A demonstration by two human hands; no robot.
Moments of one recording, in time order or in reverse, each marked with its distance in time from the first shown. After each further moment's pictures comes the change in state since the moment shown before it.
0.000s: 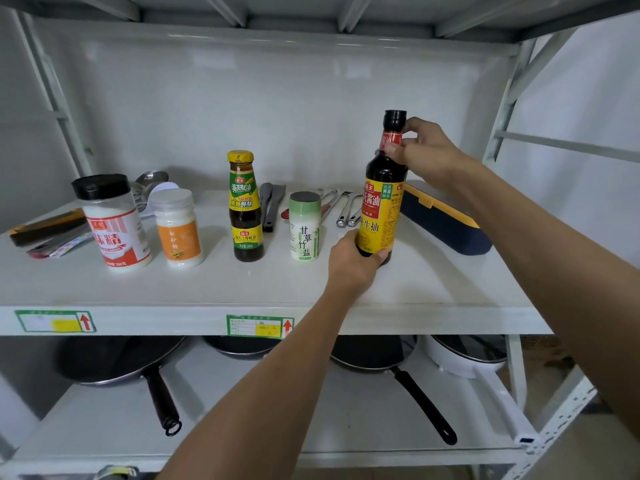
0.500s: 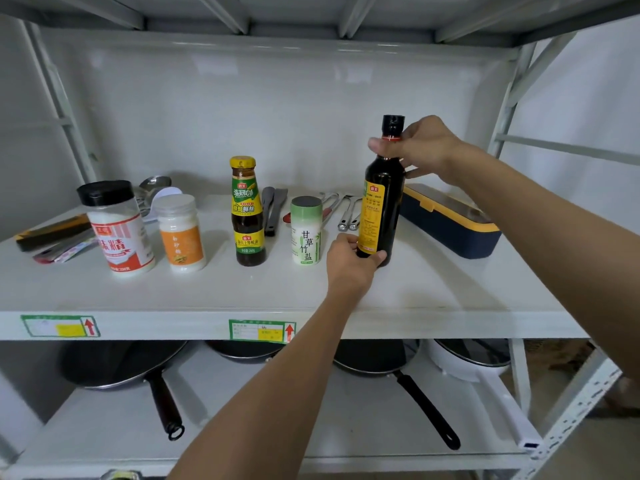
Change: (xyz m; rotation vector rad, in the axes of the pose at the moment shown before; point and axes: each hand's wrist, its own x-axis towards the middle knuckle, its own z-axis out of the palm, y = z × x) left_hand 0.008 -0.003 0.004 -0.119 0.121 -0.077; right_hand 0.002 -0.018 -0.011 -0.095 -0.012 0.035
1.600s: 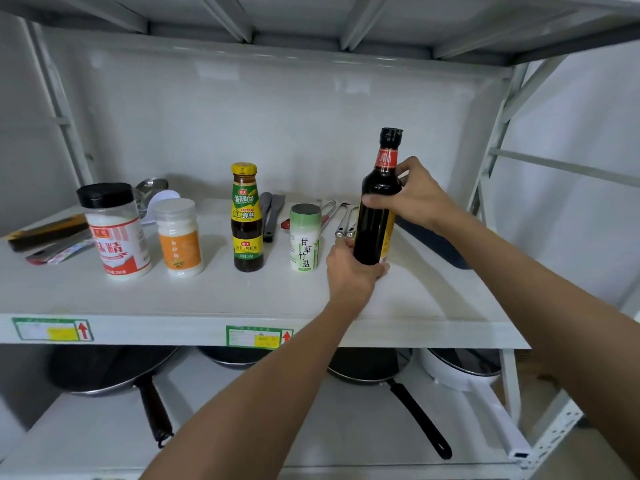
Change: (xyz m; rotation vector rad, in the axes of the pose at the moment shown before) left_hand -0.008 0.009 0.002 0.029 0.067 0.070; right_hand -0.019 0.039 0.028 -0.093 0.100 -0.064
